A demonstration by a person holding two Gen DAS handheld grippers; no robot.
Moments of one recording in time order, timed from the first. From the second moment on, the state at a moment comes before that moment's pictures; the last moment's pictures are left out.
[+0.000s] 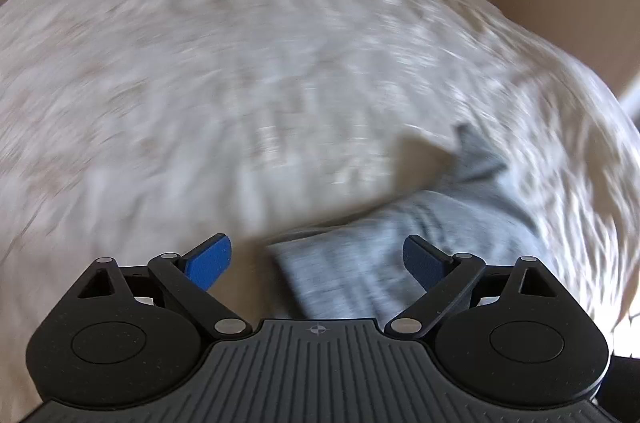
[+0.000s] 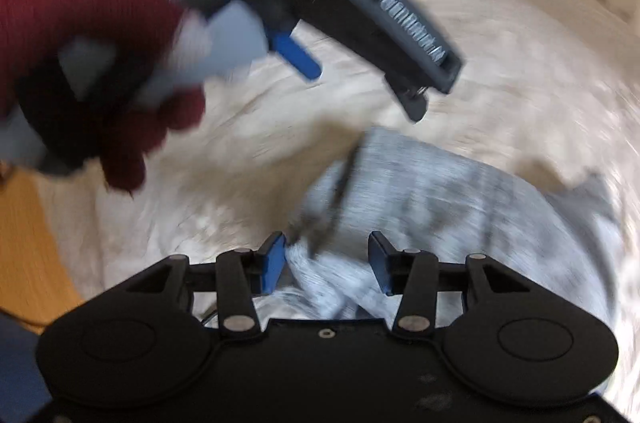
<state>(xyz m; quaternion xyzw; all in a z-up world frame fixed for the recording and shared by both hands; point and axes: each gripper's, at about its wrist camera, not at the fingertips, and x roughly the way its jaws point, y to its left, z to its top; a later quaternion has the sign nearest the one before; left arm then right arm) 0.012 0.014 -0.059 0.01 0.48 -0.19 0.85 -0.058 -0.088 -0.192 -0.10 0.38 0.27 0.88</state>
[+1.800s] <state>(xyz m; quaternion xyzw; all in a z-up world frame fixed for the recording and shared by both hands) 0.007 -0.005 -0.064 0.00 0.50 -0.20 0.84 -0.004 -0.283 -0.188 0.12 0.40 0.00 0.91</state>
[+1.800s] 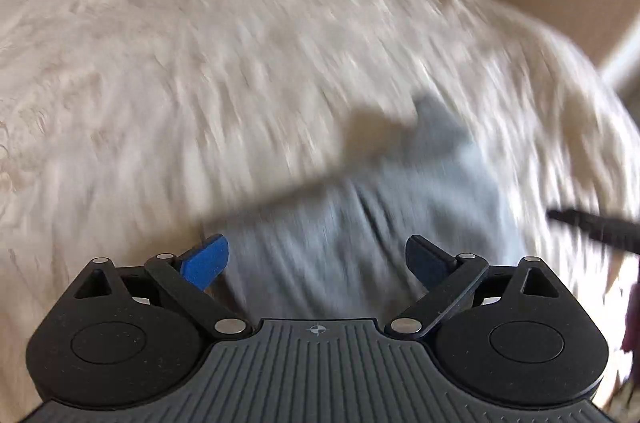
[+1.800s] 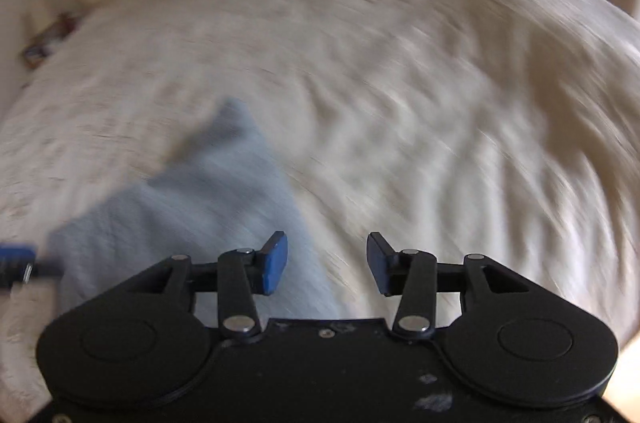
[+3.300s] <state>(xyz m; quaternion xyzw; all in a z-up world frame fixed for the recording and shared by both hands) -0.024 -0.009 -0.136 0.00 0.55 -0.07 0.83 0.262 -0.243 -0.255 -0.08 0.50 0.22 0.83</state>
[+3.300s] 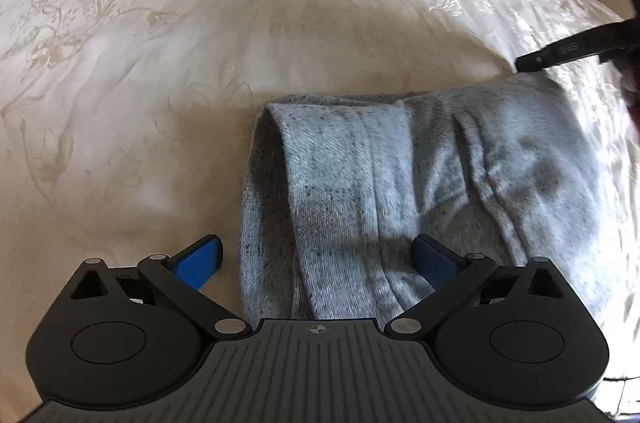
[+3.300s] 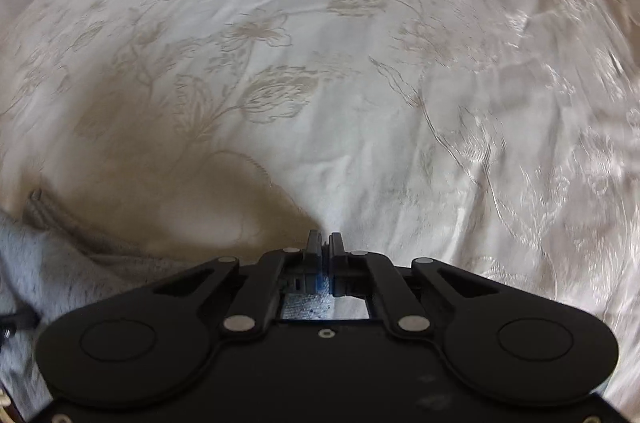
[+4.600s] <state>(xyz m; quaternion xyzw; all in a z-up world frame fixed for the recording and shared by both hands) -0.057 0.008 -0.153 -0.07 0.57 -0.04 0.82 0.117 -0.177 -0.210 -0.11 0.40 0.41 0.81</state>
